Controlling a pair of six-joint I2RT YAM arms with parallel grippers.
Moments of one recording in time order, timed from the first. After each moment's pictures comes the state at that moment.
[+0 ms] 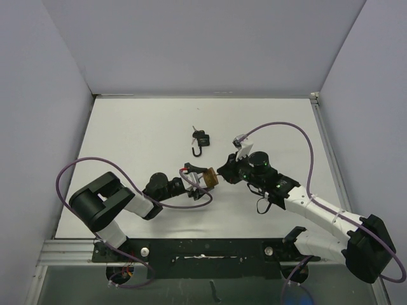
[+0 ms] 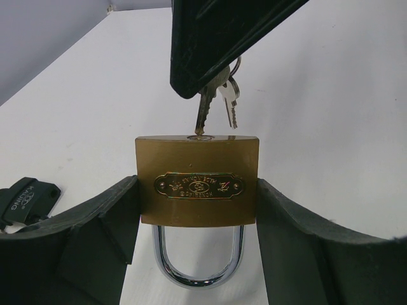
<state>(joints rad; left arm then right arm) -0.77 1.65 0.32 1.34 0.44 0.17 0.70 1.08 0.63 0.04 -0.11 0.35</state>
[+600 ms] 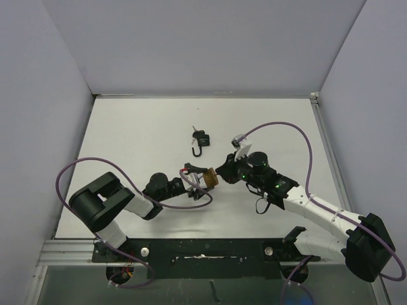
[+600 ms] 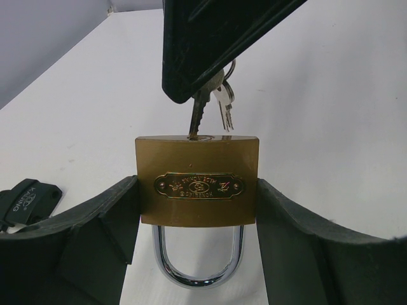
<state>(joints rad) -0.77 1.64 0.32 1.34 0.44 0.18 0.71 1.09 0.63 0.07 -0.11 0.35</state>
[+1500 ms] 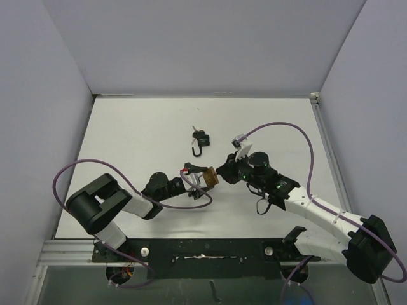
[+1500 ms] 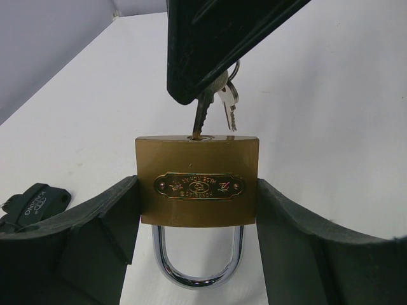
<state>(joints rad) -0.77 1.61 0.33 1.30 0.43 0.21 0.72 1.08 0.63 0.06 -0.11 0.34</state>
